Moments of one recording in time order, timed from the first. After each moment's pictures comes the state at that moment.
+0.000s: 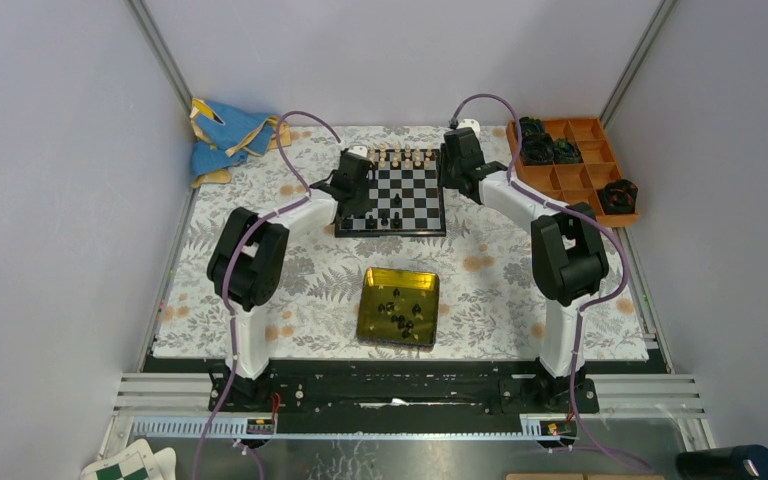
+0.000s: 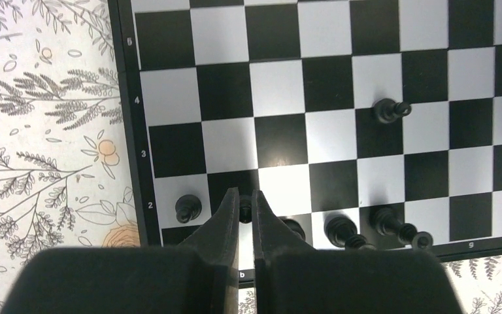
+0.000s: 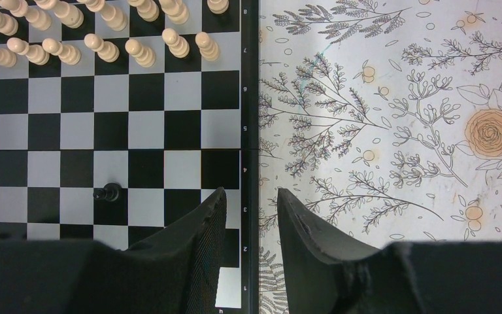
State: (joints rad) left arm -0.43 1.98 1.37 -0.19 -0.19 -0.35; right arm 0.40 1.99 1.51 -0.21 0.24 0.32
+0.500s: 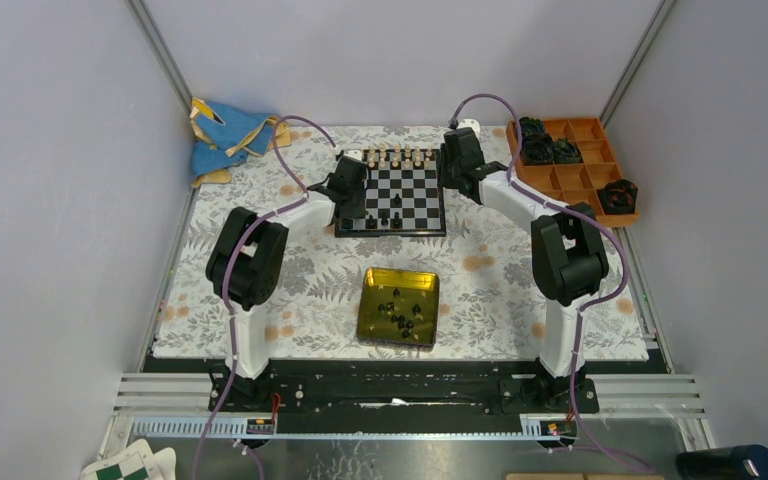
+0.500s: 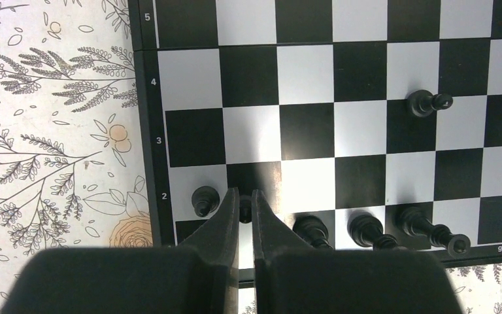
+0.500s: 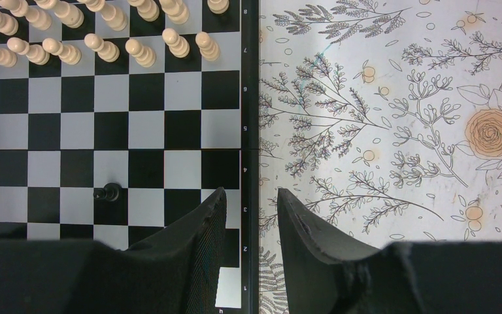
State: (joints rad) left arm -0.42 1.98 1.33 -0.19 -0.19 -0.37; right arm 0.40 1.99 1.51 -0.21 0.24 0.32
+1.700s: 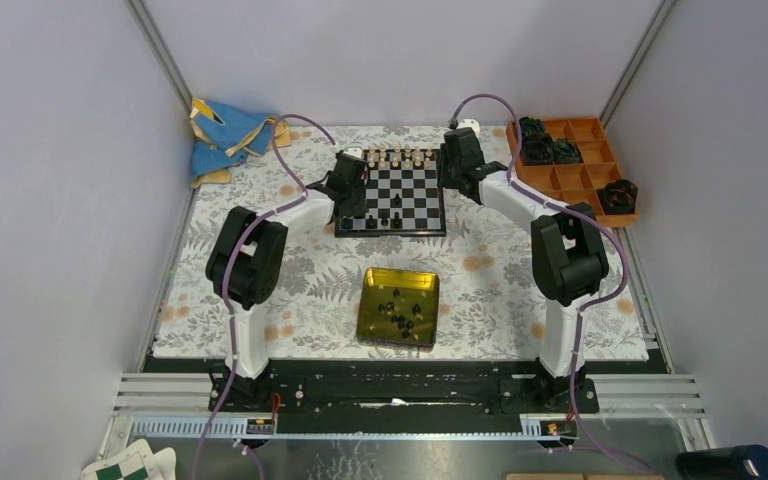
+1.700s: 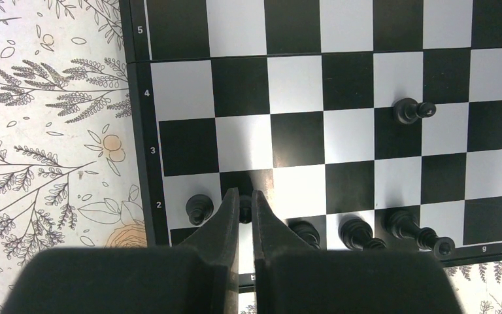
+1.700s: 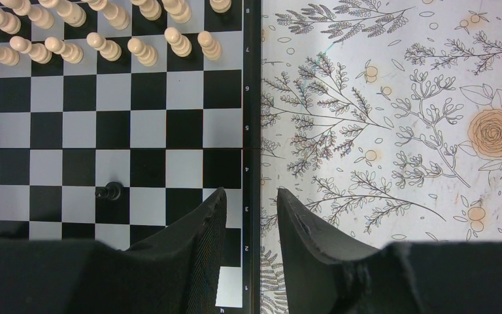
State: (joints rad) left arm -0.40 1.99 1.34 -0.18 -0.16 -0.37; right arm 0.40 1.99 1.51 -0.21 0.23 0.32
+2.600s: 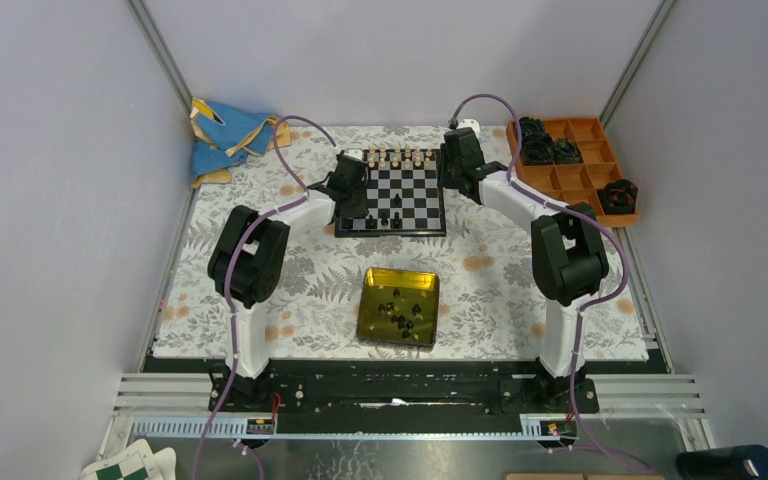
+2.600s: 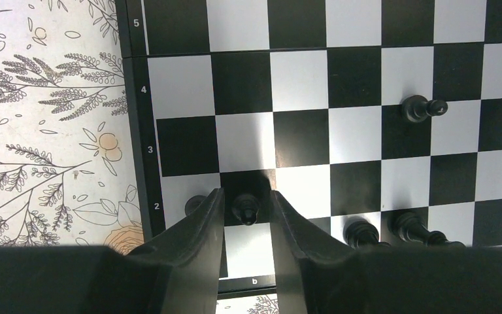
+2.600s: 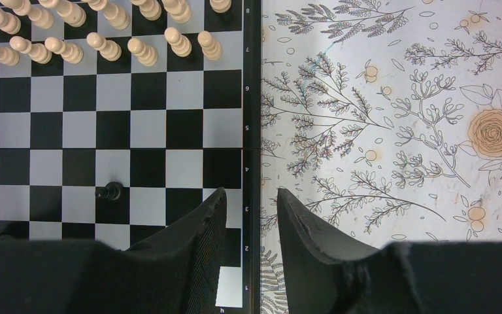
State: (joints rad) left arm -0.40 2.00 1.35 -0.18 -0.16 -0.37; right arm 0.40 1.99 1.51 -0.21 0.23 0.32
